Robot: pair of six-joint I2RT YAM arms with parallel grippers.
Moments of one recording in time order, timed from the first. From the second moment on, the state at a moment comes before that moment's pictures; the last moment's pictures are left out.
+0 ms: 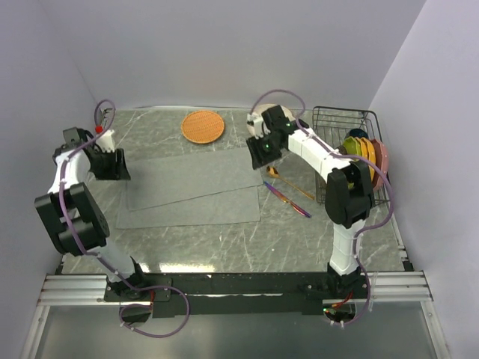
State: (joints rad) left arm 0.42 1.68 1.31 -0.76 0.44 0.40; right arm 0.44 1.97 1.72 -0.78 -0.23 -0.07
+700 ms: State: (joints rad) left arm 0.40 1.54 1.12 -0.61 0.39 0.14; right arm 0.43 2.01 1.45 -0.57 -0.17 0.18
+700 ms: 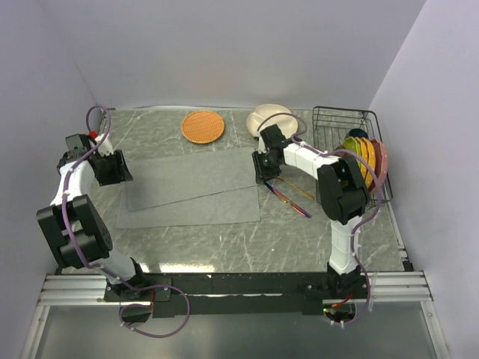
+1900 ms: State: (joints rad) left arm 0.40 1.61 1.07 -0.65 0.29 0.14; right arm 0.45 2.07 1.53 -0.60 -0.17 0.20
